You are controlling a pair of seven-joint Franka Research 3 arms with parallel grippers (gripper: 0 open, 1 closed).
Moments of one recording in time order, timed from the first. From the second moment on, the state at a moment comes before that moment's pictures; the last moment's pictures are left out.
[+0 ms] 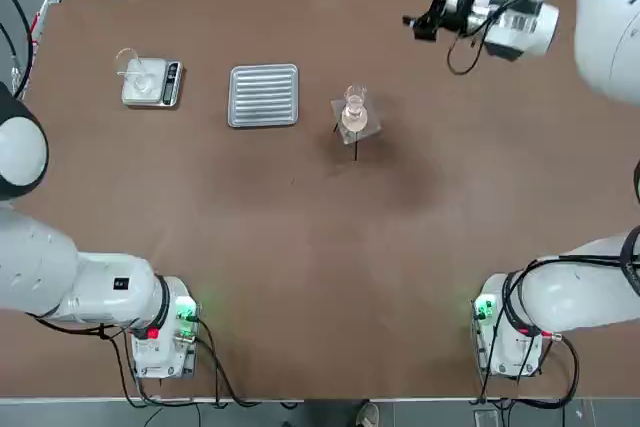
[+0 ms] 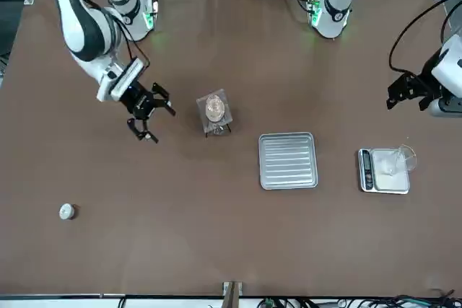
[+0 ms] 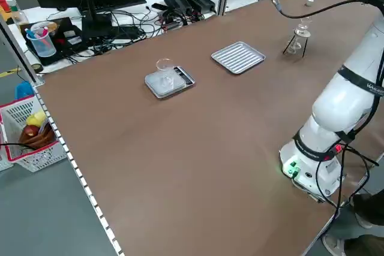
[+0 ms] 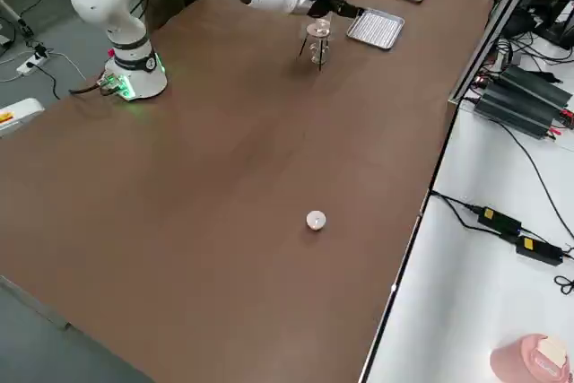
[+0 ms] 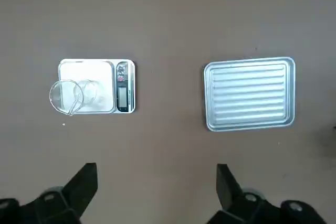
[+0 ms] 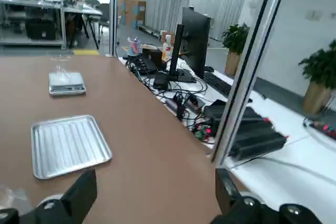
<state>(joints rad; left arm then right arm) -0.03 0.04 -0.03 -1.57 -0.02 1.63 0.01 0.27 -0.04 0.04 -2.25 1.85 2.49 -2.44</state>
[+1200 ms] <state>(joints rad) -0.02 0.03 -0.03 -1.57 -0.02 1.61 0.02 0.16 0.08 0.01 -1.87 0.42 2.49 -0.79</state>
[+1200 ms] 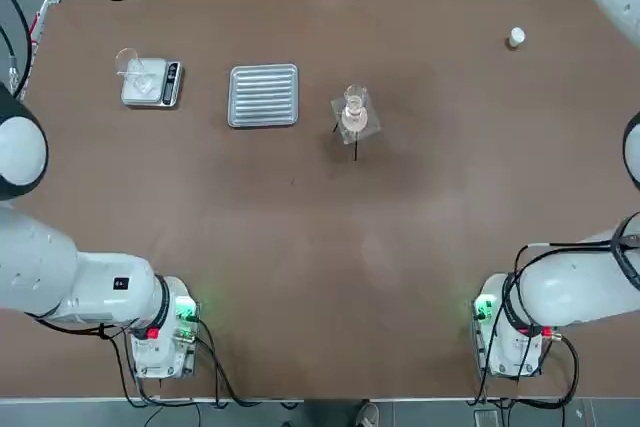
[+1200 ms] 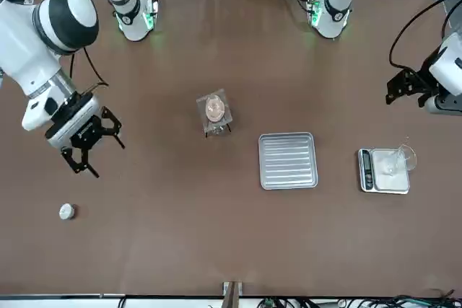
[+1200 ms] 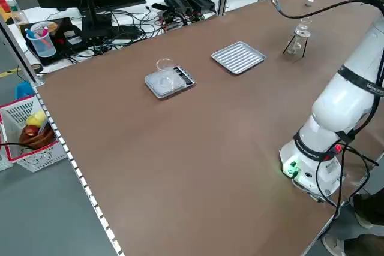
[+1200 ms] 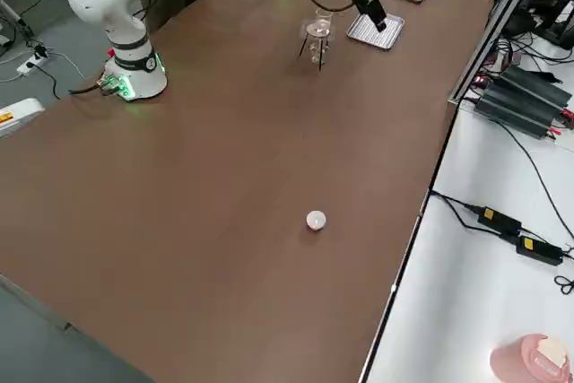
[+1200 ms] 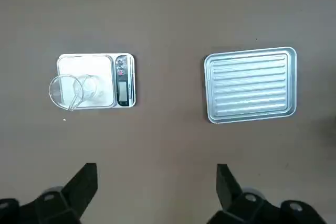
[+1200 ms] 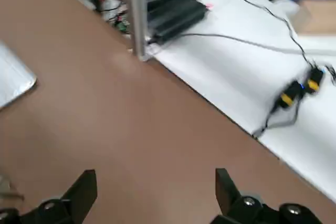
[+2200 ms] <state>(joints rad) -0.02 0.03 -0.03 -1.56 -0.02 1.61 0.02 0.11 0.17 0.02 -1.43 0.18 1.88 0.13</state>
